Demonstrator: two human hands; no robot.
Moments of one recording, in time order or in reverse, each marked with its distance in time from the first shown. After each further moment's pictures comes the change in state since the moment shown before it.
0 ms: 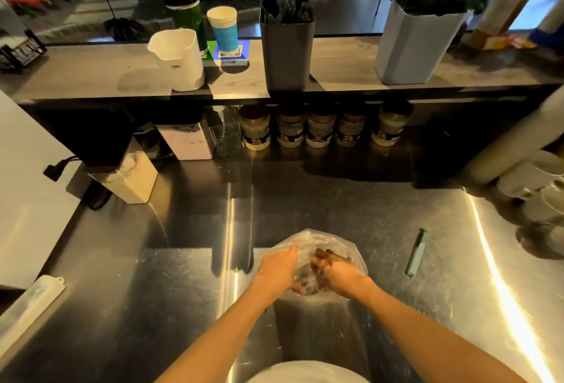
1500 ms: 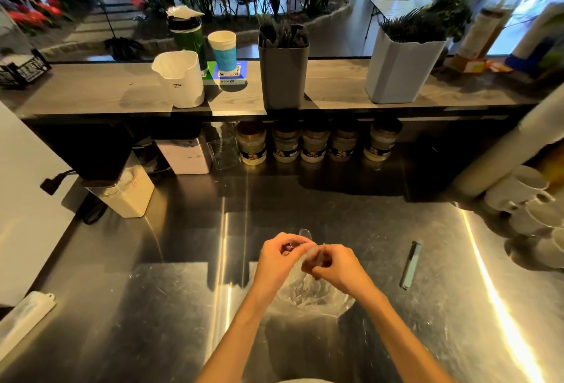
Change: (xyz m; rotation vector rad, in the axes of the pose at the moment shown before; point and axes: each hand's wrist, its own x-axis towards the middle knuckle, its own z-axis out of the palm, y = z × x) left_hand -0.040 0.023 -0.041 -1.210 0.511 0.165; right_hand -0.063 -0.044 -0.087 0.915 0.349 0.187
